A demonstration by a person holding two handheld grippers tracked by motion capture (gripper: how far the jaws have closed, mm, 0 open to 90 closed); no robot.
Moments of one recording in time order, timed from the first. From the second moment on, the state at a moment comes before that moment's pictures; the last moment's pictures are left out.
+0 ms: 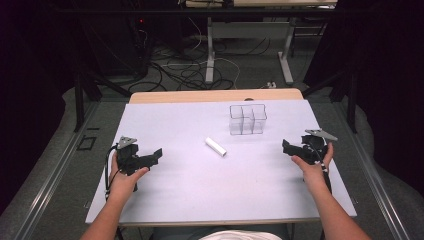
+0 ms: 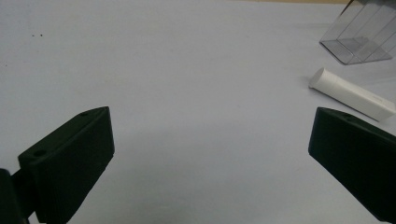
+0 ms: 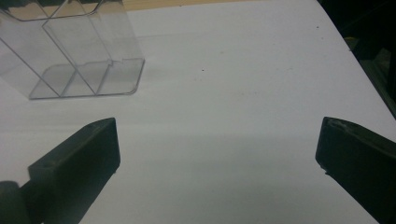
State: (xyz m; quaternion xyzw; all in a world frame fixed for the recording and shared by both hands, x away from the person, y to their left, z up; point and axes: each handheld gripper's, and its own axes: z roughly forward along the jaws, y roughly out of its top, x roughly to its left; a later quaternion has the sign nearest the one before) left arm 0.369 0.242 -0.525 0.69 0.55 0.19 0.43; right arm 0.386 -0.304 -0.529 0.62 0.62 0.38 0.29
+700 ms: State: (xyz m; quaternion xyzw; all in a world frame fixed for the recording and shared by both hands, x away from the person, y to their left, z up) left arm 0.368 0.244 -0.524 0.68 0.56 0.19 0.43; right arm 0.422 -0.284 -0.481 0.60 0.64 0.39 0.28
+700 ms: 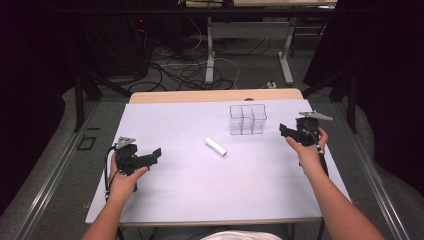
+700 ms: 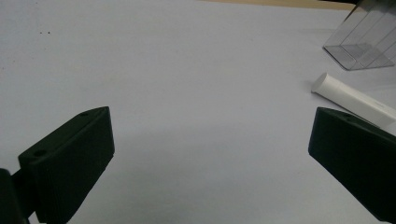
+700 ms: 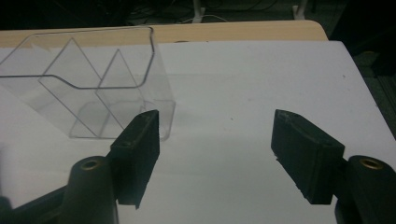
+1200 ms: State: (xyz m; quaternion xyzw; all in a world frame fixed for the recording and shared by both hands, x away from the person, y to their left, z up) left arm 0.367 0.247 -0.524 0.68 0.56 0.19 0.43; right arm 0.473 -0.267 -0.451 0.59 0.66 0.37 0.29
